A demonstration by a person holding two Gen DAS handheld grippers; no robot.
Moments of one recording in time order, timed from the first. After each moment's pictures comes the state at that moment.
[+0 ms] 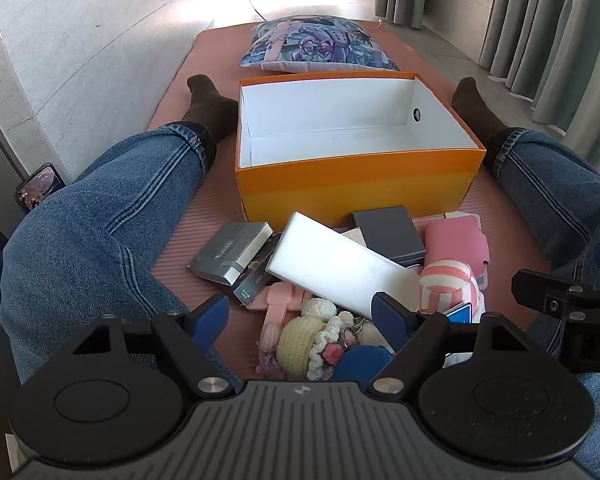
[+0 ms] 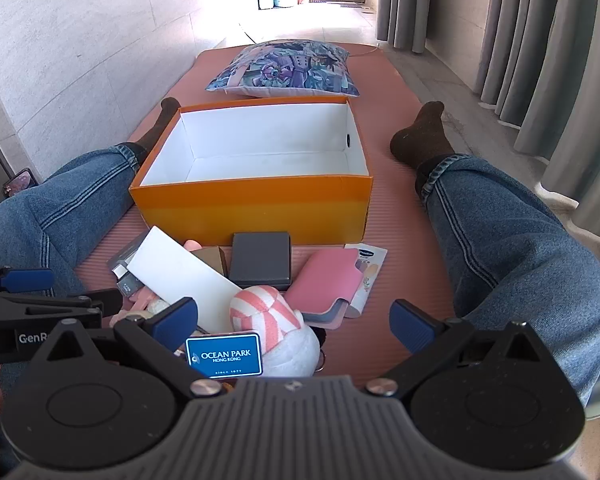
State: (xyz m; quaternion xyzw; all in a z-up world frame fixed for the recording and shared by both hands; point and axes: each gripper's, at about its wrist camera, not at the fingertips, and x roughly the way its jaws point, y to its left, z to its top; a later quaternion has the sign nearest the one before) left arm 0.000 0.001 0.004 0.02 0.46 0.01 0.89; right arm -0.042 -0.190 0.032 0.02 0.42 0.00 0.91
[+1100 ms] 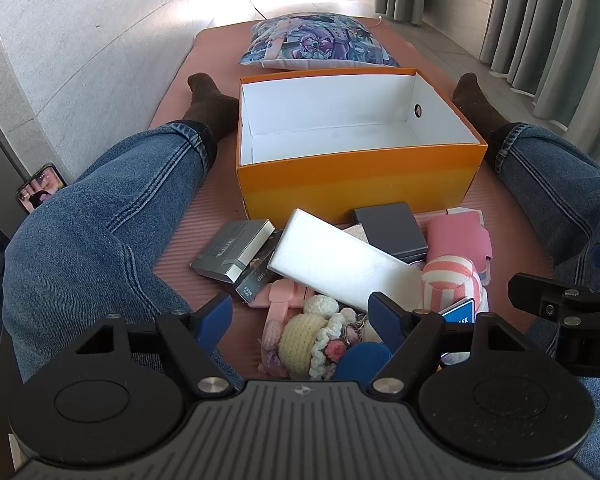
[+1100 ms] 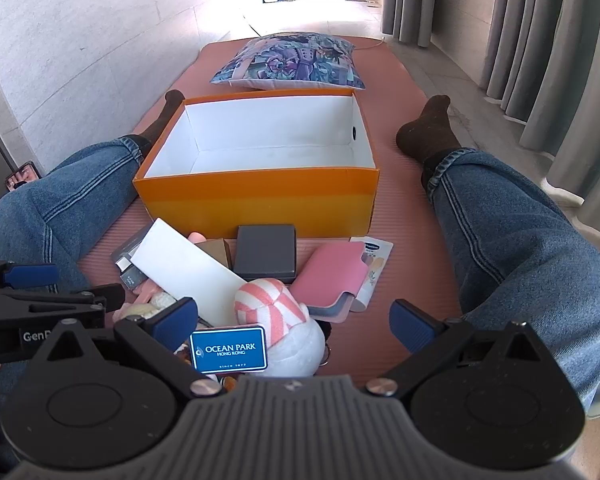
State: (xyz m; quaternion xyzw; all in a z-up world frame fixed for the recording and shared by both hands) left arm -0.002 0.000 0.001 0.02 0.47 0.01 0.88; right arm -0.041 -0.187 0.028 0.02 0.43 0.01 0.90
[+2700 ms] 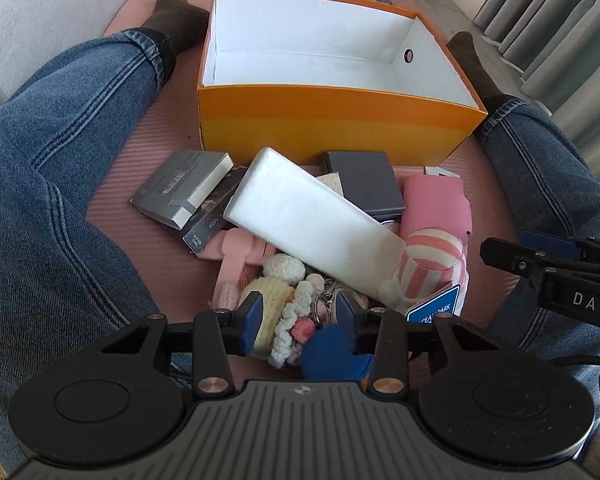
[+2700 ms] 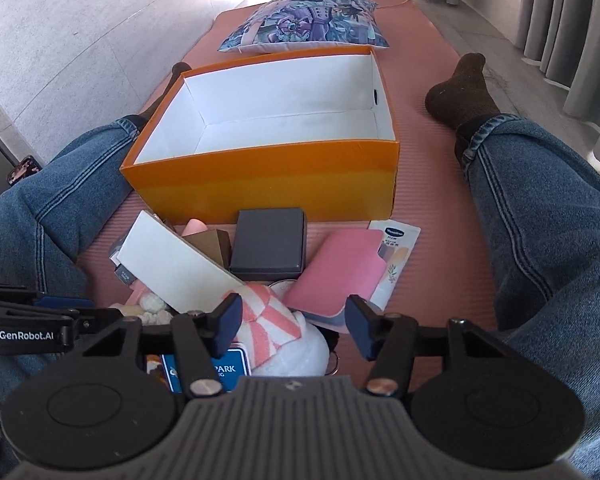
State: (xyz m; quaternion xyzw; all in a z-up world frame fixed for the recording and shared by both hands) left arm 0.038 0.020 -0.034 -0.08 0.58 -0.05 0.81; right arm 0.013 -0.217 -0.008 0.05 0.48 0.07 0.88
